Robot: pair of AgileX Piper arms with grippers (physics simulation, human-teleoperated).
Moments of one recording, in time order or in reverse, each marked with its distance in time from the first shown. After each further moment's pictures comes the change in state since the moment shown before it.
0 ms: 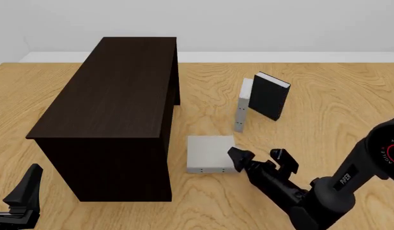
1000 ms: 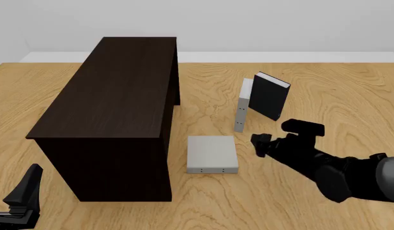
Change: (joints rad) left arm 0.000 0.000 0.000 0.000 0.000; right arm -0.174 -0.430 -0.117 0.762 -0.569
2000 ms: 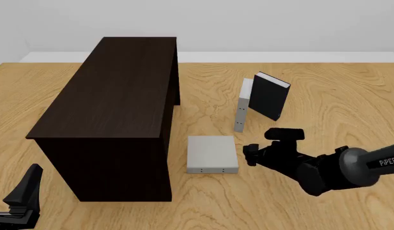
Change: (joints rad) left arm 0.000 0.000 0.000 0.000 0.000; right arm 0.016 0.214 -0.073 -0.020 -0.099
